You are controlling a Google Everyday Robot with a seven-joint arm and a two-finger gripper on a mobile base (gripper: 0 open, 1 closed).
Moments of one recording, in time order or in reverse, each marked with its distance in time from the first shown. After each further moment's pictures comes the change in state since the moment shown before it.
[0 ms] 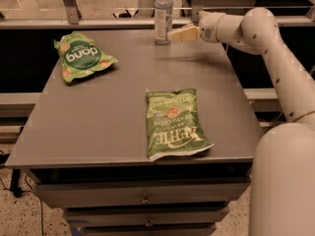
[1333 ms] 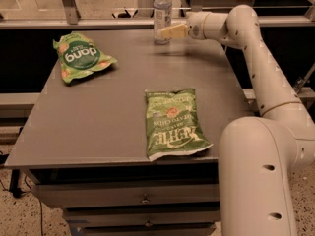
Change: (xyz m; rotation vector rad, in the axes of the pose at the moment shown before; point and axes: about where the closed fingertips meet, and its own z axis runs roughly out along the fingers) arm 0.003 0.006 0.056 -0.073 -0.003 0.049
